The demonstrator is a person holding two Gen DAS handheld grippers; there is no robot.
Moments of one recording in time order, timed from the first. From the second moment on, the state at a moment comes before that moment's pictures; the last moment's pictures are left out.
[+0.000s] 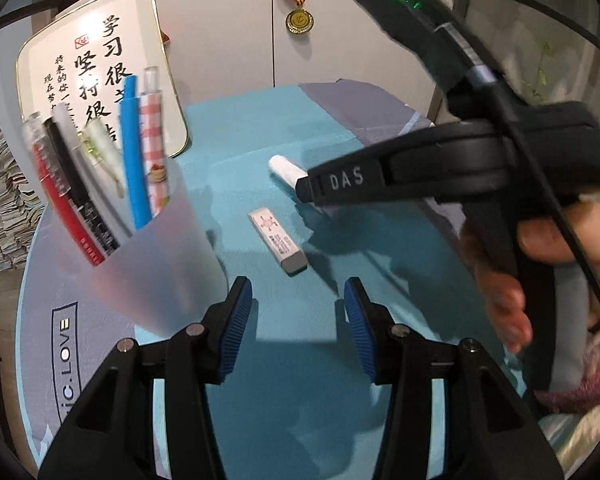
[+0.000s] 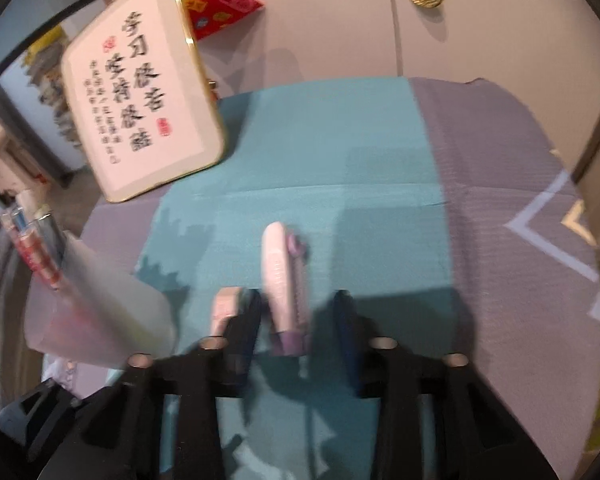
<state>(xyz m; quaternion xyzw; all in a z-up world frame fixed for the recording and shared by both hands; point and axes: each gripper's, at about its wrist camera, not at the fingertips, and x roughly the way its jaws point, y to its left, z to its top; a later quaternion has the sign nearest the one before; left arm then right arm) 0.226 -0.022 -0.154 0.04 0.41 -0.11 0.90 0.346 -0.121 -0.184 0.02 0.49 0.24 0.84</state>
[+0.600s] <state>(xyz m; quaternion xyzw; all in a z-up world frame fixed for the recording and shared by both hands) 0.275 -0.064 -0.173 0.10 0.44 -0.01 0.89 0.270 -0.223 -0.171 -0.11 0.46 0.07 0.88</state>
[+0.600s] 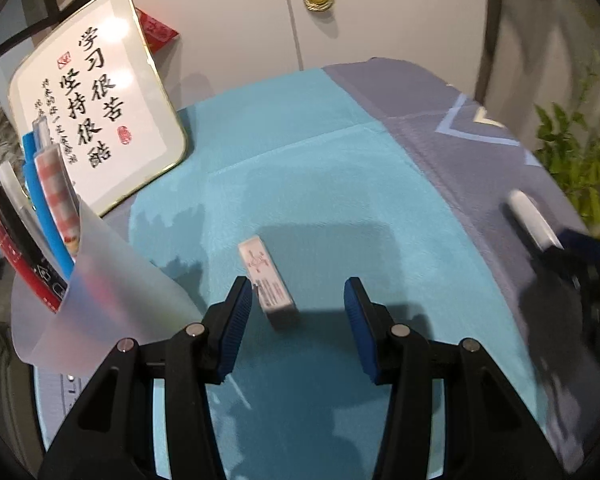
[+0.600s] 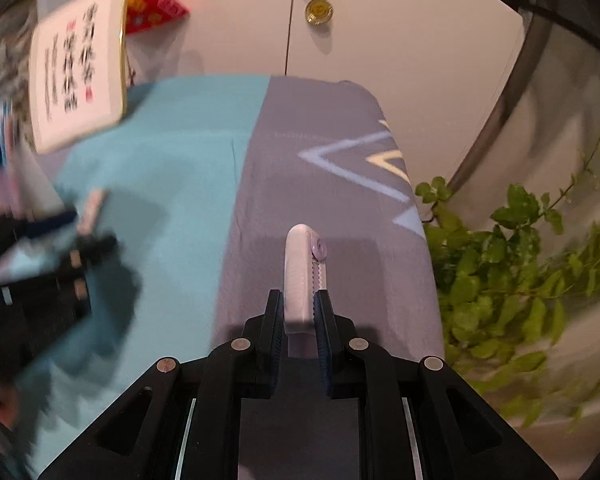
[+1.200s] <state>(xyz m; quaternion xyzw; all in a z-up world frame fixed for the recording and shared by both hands) 0.261 -0.063 -0.167 0.06 0.45 -0.10 0.88 0.259 -0.273 -0.163 0.07 0.42 0.17 0.89</state>
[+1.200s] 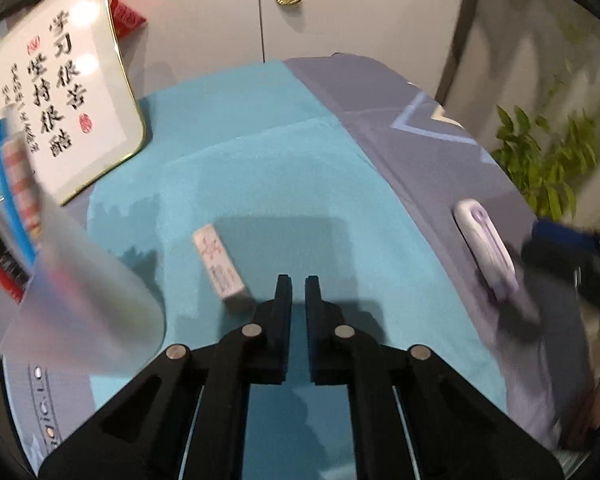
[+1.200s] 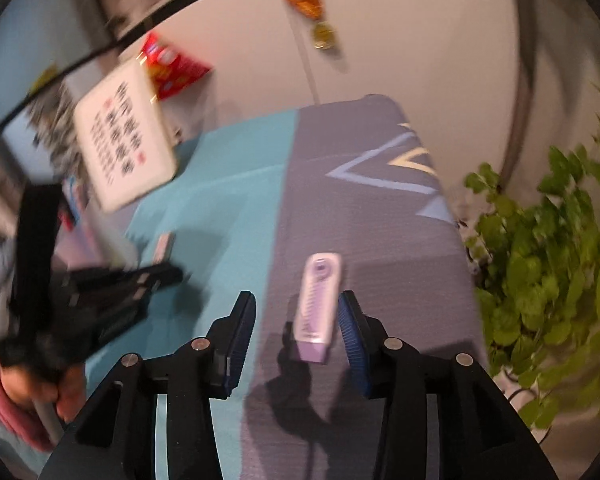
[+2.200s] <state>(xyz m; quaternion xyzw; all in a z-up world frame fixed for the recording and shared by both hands) 0.228 -0.070 -0.168 0.12 0.47 -0.09 0.87 0.258 -0.288 -0.174 0.12 0.43 0.18 0.88</state>
